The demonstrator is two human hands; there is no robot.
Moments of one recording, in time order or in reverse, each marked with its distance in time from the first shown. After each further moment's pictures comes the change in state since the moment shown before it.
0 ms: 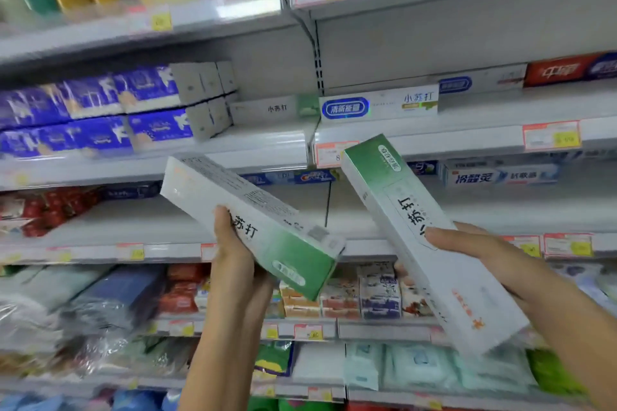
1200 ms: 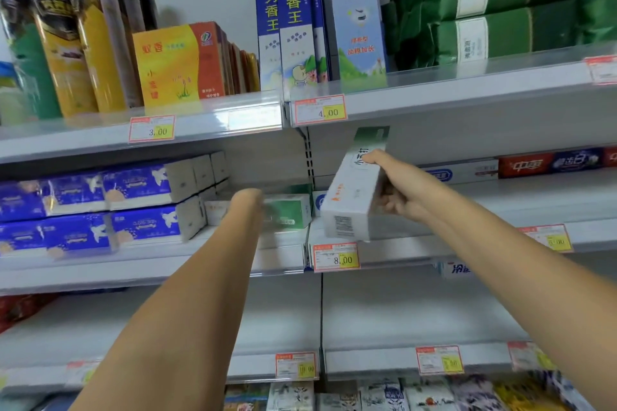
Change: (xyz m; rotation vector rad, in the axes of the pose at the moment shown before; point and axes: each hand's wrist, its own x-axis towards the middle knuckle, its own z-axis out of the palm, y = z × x) left_hand 0.218 0.100 0.146 1.102 0.090 0.015; right_hand 0.142 -0.170 0.017 -0.117 0.422 -0.203
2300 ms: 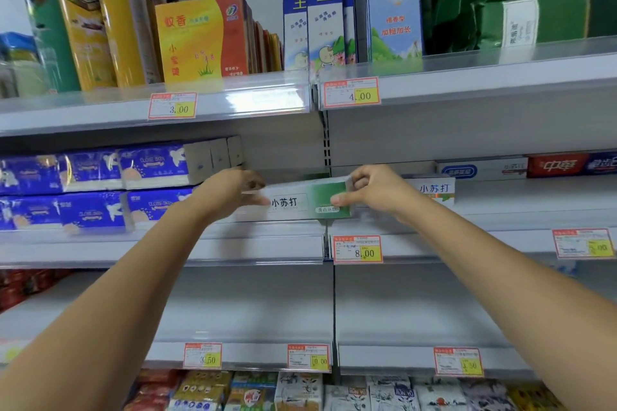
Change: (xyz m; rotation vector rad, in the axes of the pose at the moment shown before) left_hand 0.007 -0.045 -0.078 0.846 -0.021 0.854; right_hand 0.028 0.023 0.047 -0.557 -0.093 -0.248
